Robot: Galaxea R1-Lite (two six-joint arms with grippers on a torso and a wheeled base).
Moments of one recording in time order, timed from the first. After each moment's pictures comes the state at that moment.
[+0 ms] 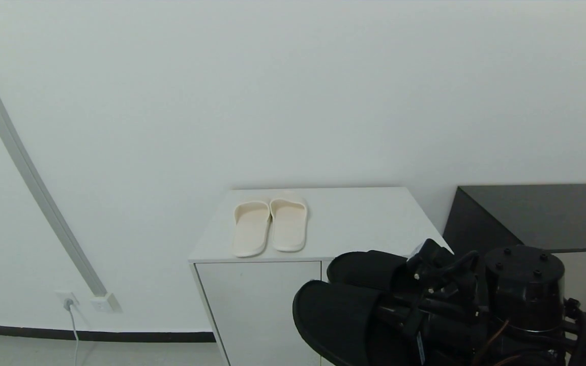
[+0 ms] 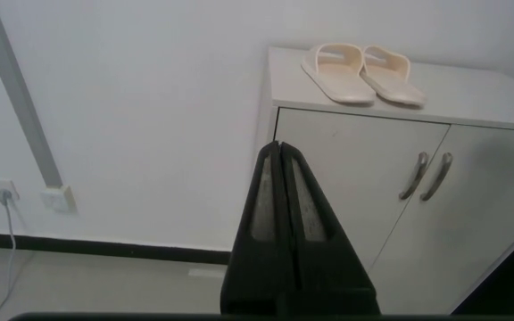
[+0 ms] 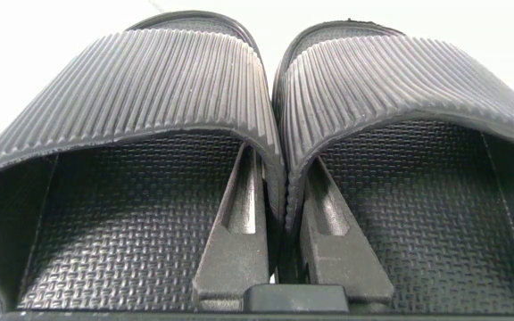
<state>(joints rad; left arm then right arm) 0.00 0.00 0.00 0.00 0.08 -0.09 0.76 1.70 -0.43 -0.95 0.13 0.00</state>
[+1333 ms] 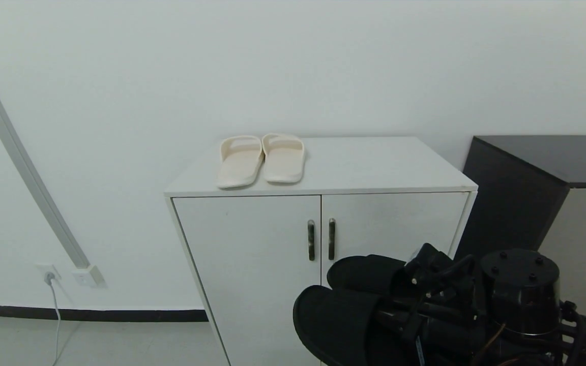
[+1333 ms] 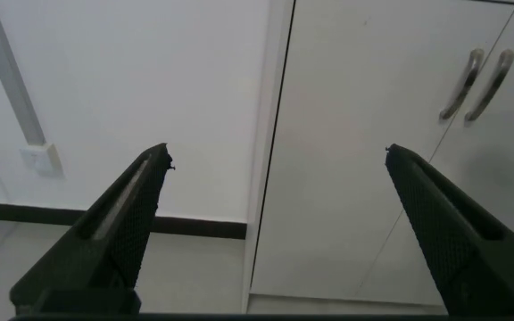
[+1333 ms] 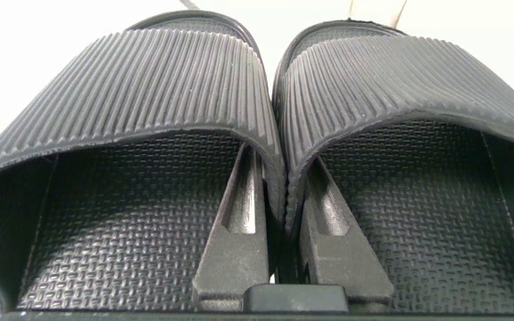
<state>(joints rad) 0.00 0.00 0.00 0.00 0.08 -0.09 0.77 1.71 -0.42 -0.95 0.13 0.00</state>
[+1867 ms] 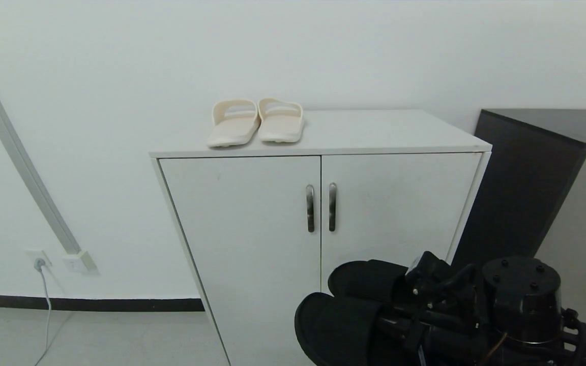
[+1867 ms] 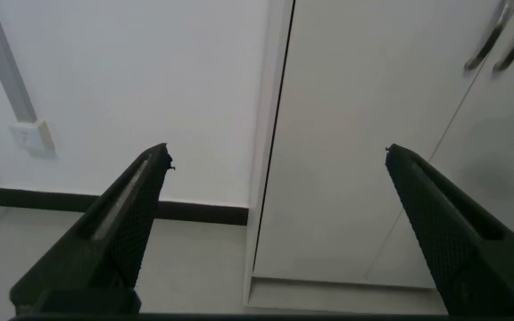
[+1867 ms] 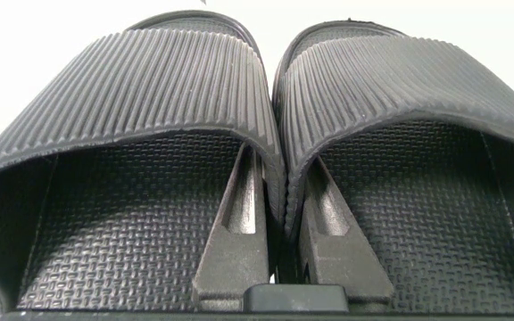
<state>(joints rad) 0.00 0.00 0.00 0.00 0.08 -0.09 0.77 1.71 -0.38 -0.98 0.13 -0.03</state>
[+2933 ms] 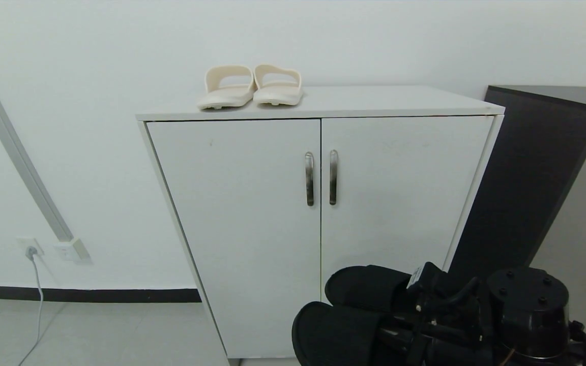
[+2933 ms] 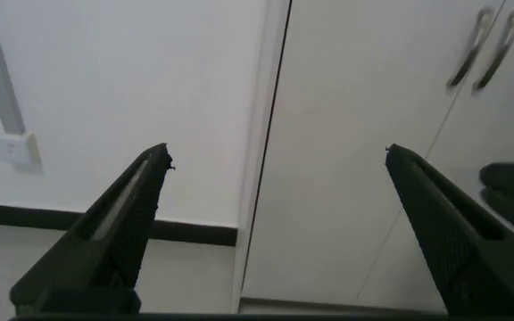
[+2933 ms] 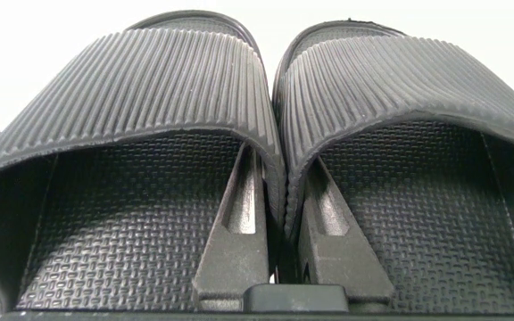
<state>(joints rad) 0.00 0.04 -0.10 -0.01 0.06 -0.12 0.80 1.72 -0.34 -1.04 0.14 -0.05</state>
